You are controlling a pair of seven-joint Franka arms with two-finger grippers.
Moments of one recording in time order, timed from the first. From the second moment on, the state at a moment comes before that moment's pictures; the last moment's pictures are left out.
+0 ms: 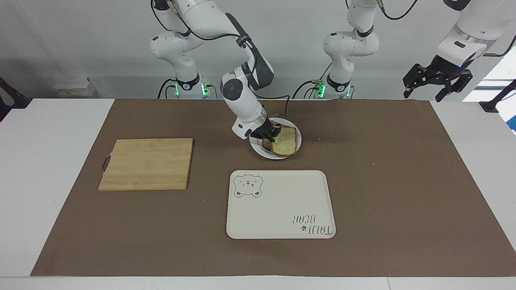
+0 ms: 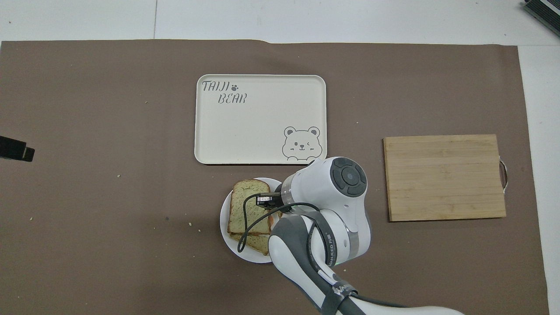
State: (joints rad) left arm -0.07 -0.02 0.07 -1.47 -0.02 1.44 0.20; right arm 0.60 0.24 0.01 -2.05 0.57 2.34 0.24
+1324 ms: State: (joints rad) left arm -0.07 -0.02 0.07 -1.47 -0.02 1.42 0.20; right arm 0.43 0.22 0.00 -2.04 0.28 2.35 0.18
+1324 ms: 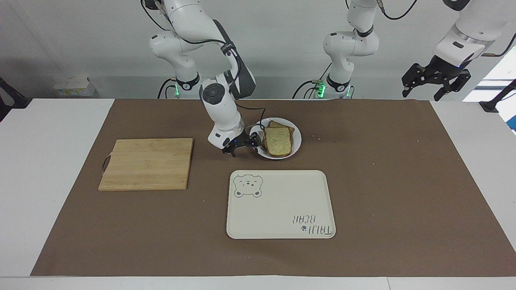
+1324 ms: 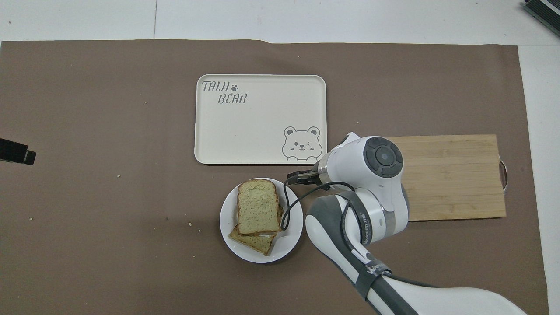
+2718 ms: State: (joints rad) left arm -0.07 -0.08 0.07 -2.10 -0.73 1.90 0.39; right arm 0.12 -0.05 0.00 -1.85 0.09 1.81 0.18
